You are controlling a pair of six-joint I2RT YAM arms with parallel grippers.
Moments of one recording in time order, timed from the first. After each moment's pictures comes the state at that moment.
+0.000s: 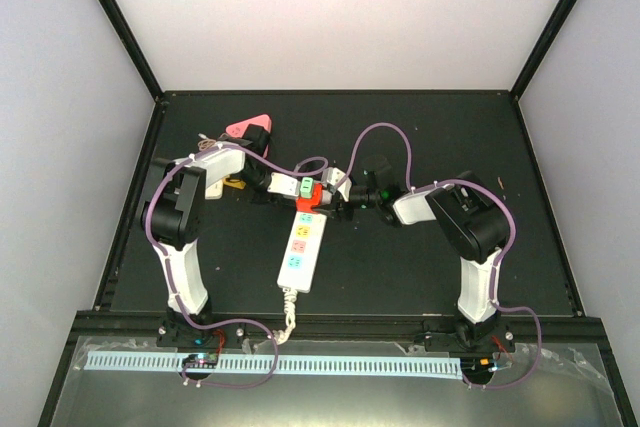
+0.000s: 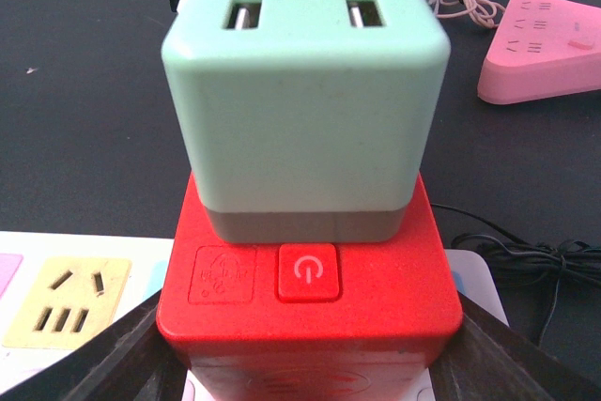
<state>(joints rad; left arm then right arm) -0.26 1.95 1.28 -0.75 0.36 1.42 0.59 1.95 0.86 0.58 -0.74 -0.41</state>
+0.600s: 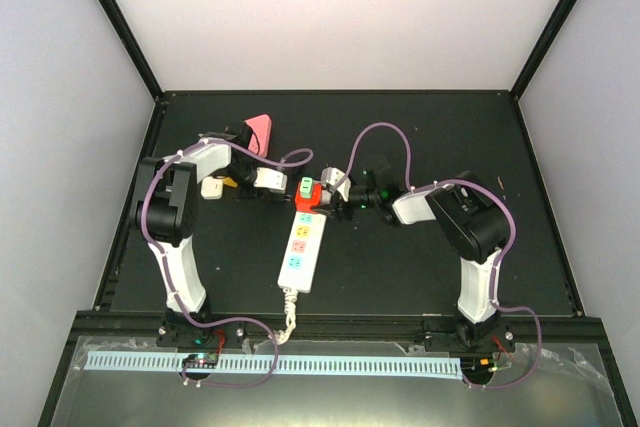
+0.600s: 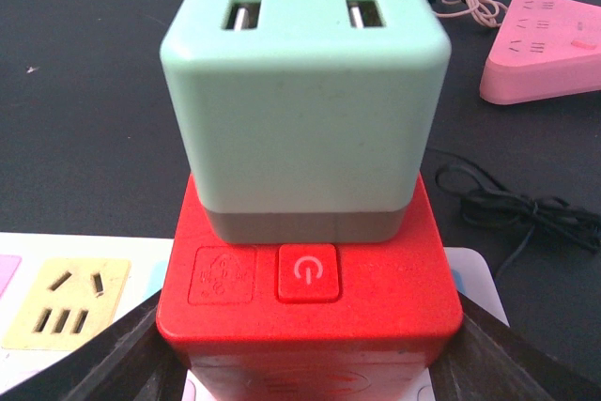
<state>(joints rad) -0.17 1.96 1.30 -0.78 0.35 1.46 0.59 1.95 0.87 0.57 -0.73 -0.41</state>
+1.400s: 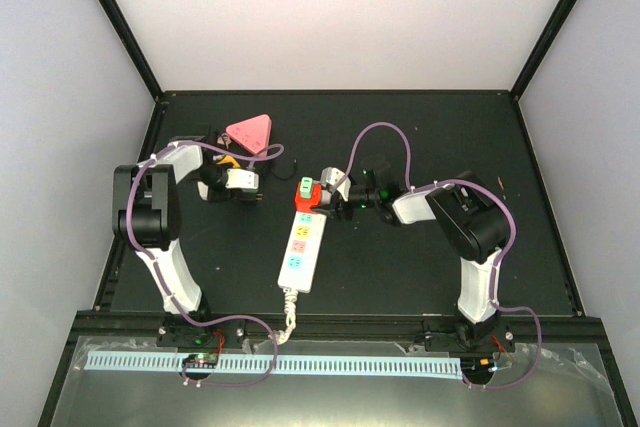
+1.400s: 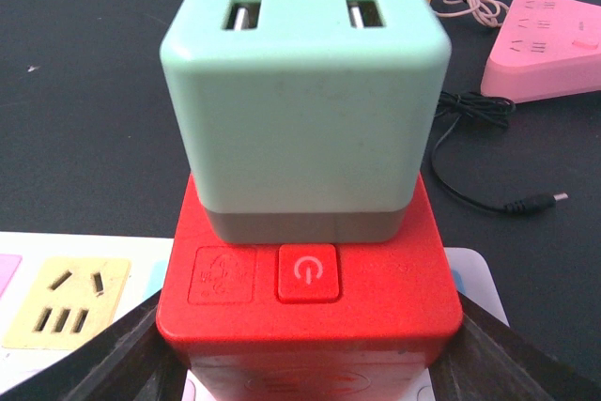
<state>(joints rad) 0.05 1.89 1.24 -0.80 0.28 1.52 0.59 1.95 0.87 0.56 -0.73 -0.42</state>
